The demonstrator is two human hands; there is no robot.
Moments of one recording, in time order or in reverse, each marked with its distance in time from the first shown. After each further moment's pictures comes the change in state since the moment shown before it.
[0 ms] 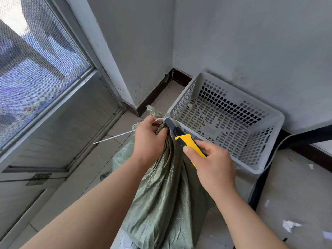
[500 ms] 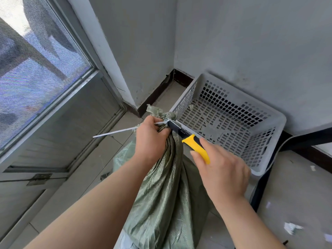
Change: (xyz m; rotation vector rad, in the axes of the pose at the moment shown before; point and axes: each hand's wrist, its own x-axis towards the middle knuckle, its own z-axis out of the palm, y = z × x) left_hand 0.008 0.003 0.000 0.108 0.031 -0.053; right_hand -0.001 0.013 -0.001 -0.533 0.392 -0.499
